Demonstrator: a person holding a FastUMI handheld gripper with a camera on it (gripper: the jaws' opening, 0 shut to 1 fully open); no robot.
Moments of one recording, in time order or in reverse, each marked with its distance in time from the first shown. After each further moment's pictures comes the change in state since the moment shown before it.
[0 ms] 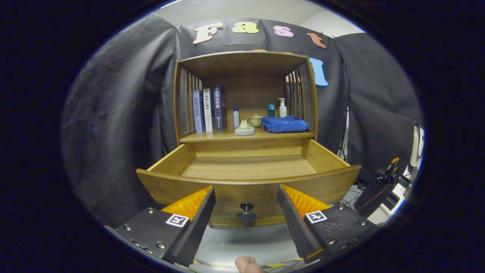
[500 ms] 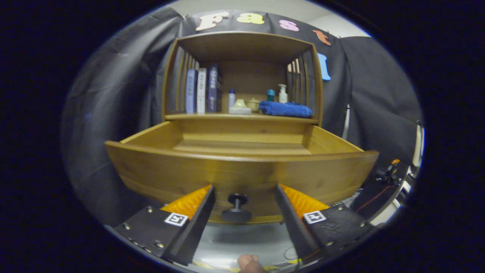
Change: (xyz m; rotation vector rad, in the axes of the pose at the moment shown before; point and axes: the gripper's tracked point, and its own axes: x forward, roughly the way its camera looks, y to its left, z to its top) arm 0.057 -0.012 -0.050 -0.073 -0.015 -0.077
